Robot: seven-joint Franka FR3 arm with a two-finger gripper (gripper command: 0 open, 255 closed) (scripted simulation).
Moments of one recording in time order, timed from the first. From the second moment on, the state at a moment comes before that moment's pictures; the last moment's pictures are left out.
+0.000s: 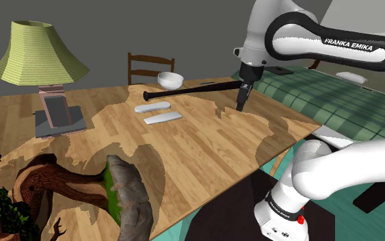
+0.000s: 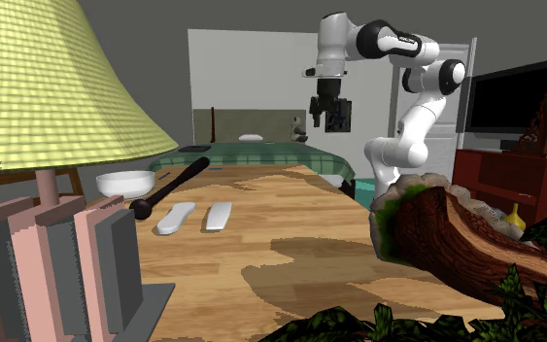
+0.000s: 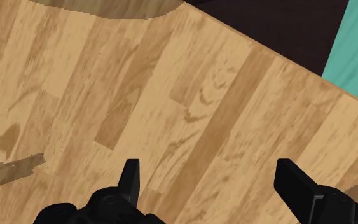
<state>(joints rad) 0.02 -0.77 0.05 -2.36 -0.11 1.54 -0.15</state>
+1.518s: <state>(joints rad) 0.13 -0.05 -0.18 -2.08 -0.09 2.03 -0.89</state>
